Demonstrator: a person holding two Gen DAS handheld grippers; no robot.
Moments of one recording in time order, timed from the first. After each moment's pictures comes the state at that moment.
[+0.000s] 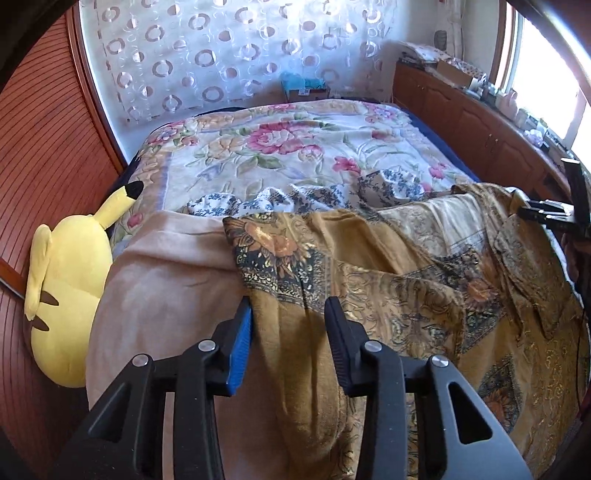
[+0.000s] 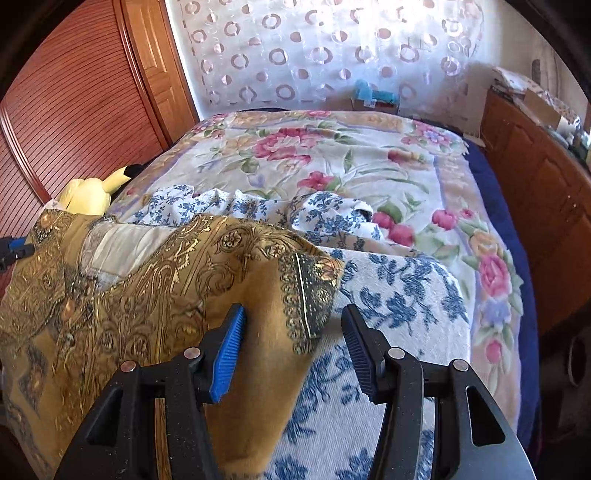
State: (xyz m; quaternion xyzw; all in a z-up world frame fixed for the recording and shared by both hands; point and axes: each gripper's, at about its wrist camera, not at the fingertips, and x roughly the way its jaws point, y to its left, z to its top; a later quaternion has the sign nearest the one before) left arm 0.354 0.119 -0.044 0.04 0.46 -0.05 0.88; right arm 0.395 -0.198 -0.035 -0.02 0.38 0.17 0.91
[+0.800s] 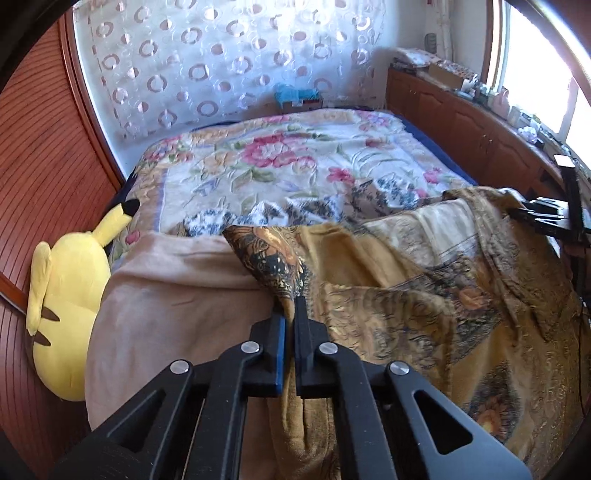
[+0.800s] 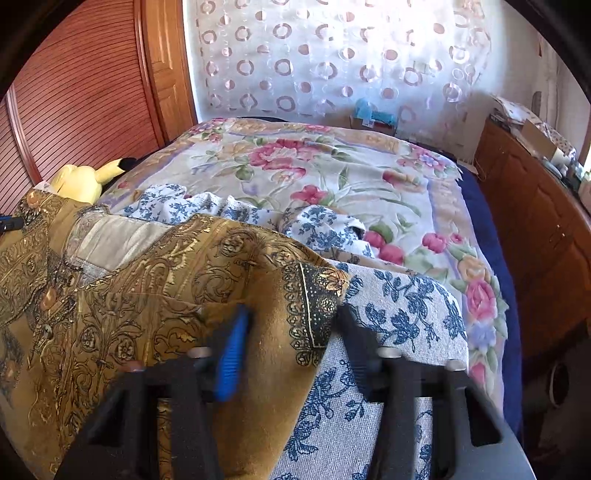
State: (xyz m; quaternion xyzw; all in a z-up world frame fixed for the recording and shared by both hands) left arm 0.348 0.102 -0.031 0.05 0.43 -0.07 0.90; right arm 0.381 -0.181 -0.042 -0.07 0.34 0.17 0.92
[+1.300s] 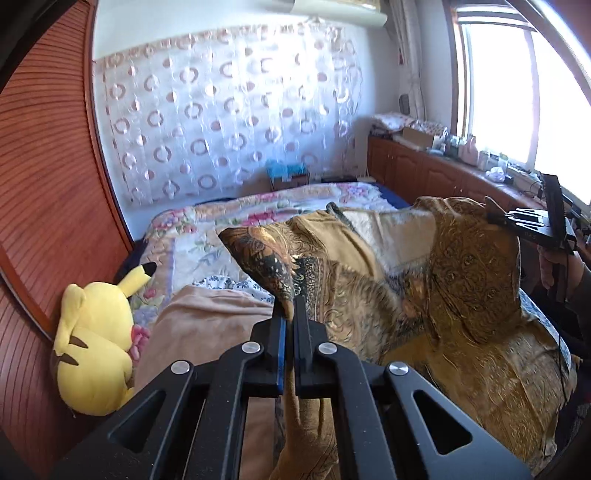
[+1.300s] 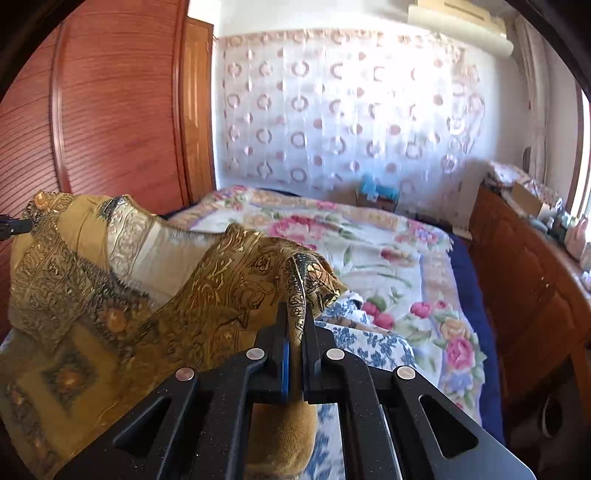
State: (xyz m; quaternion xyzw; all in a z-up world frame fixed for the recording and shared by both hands) left arm 0.220 0.102 0.057 0.05 0.29 -0.09 0.95; right arm 0.260 -0.190 0.046 -0.07 0.20 0.18 0.96
